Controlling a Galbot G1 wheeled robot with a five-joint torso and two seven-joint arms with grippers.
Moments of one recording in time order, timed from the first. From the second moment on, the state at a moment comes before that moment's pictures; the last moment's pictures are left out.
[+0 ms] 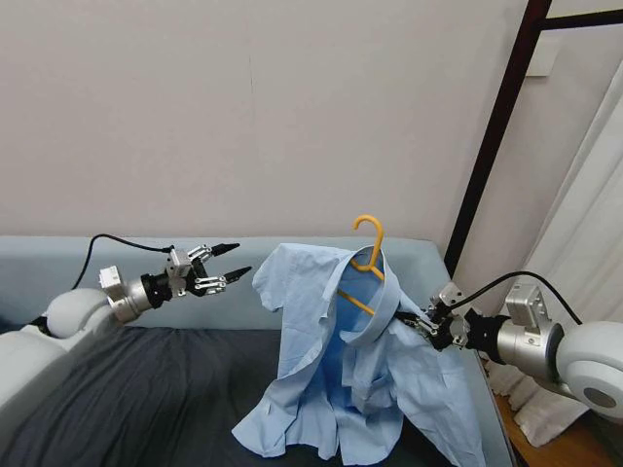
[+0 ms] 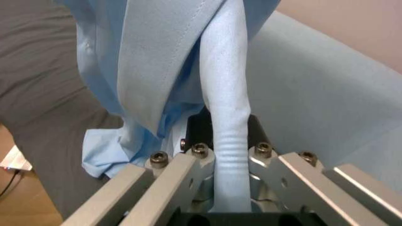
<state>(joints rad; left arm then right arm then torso) 0.60 -0.53 0.05 -1.74 -0.90 -0.28 0.49 -0.72 0.24 0.07 2.22 1.16 -0.52 -0.03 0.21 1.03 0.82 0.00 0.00</state>
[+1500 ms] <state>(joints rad) 0.54 -0.67 0.37 -1.97 -0.95 -0.20 0.16 -0.72 0.23 0.08 2.25 1.19 -0.53 0.02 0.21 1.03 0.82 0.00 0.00</state>
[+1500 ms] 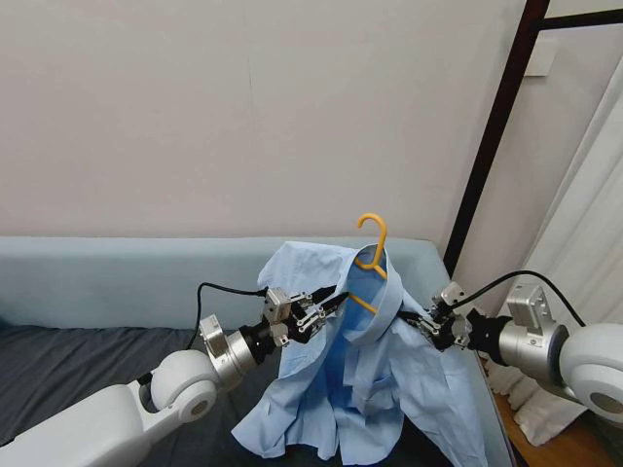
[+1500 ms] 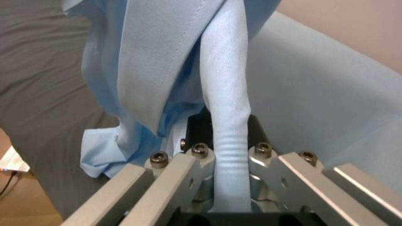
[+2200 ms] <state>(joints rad) 0.56 -0.63 0.33 -2.01 -0.91 -0.20 0.12 -0.72 0.24 0.08 2.26 1.20 -0.53 0.06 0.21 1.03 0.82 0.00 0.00</state>
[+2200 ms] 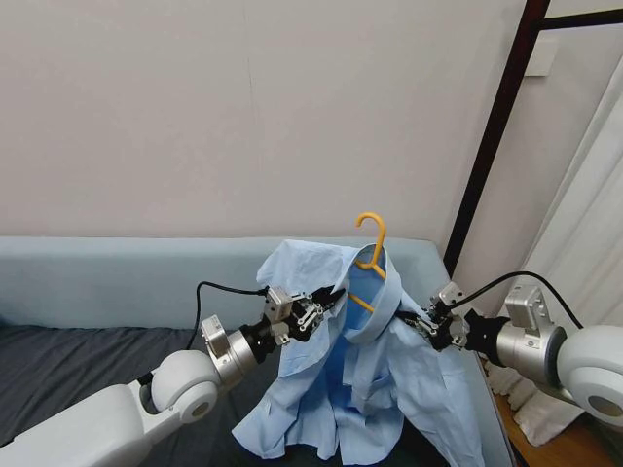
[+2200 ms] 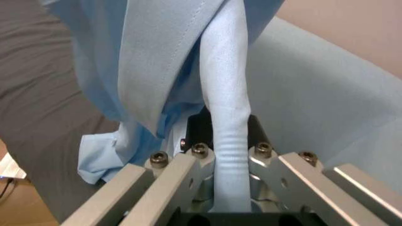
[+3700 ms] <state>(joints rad) 1.43 -0.86 -0.31 -2.05 -0.63 -0.29 -0.27 -0.71 0.30 0.18 2.37 1.37 -0.65 0.47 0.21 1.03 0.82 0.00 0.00</state>
